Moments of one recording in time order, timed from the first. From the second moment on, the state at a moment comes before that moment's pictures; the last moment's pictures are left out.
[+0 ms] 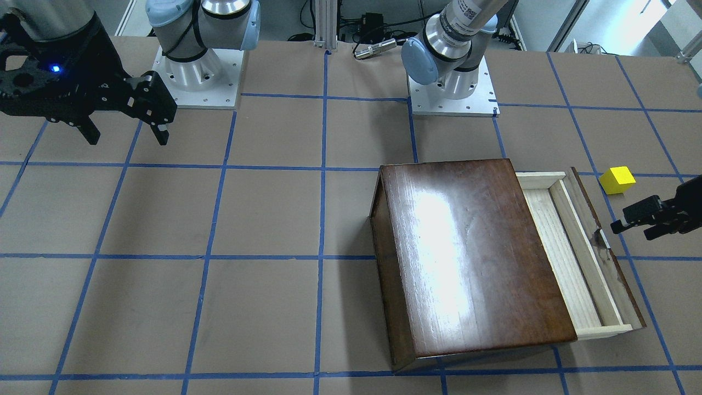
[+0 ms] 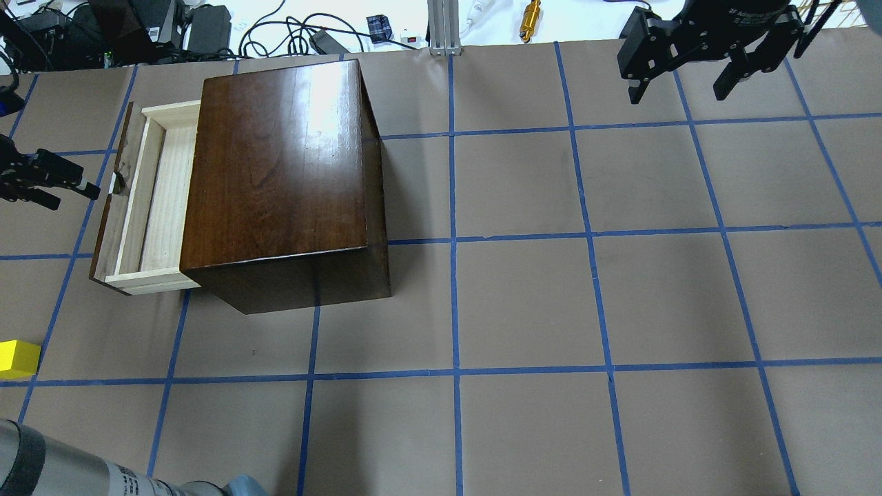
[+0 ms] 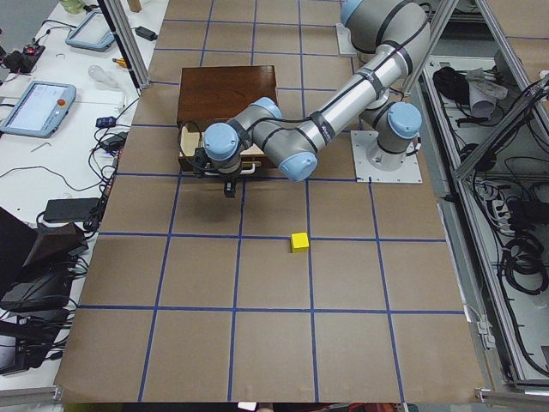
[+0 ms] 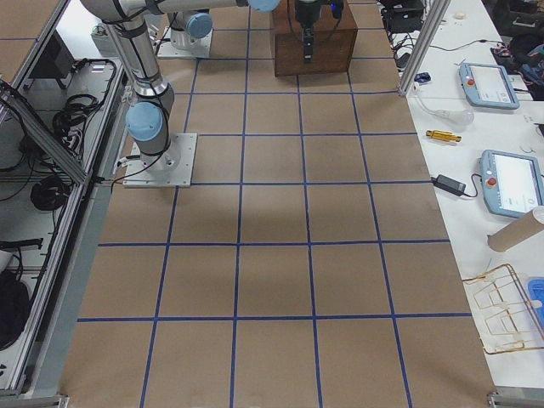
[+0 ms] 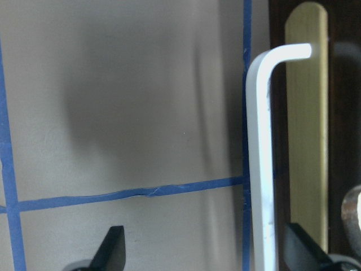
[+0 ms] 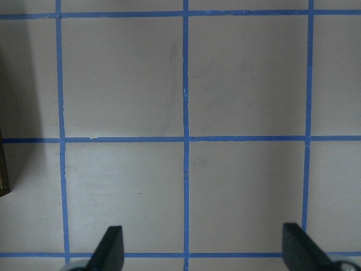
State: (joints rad) left arm -0.89 -1.93 -1.49 -1.49 1.35 0.72; right arm 1.54 -1.53 1.41 -1.53 -1.56 -0.04
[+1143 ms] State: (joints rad) left arm -0.73 -1.86 -1.59 -1.56 1.69 1.68; right arm 1.54 -1.52 1.41 -1.53 -1.56 -0.04
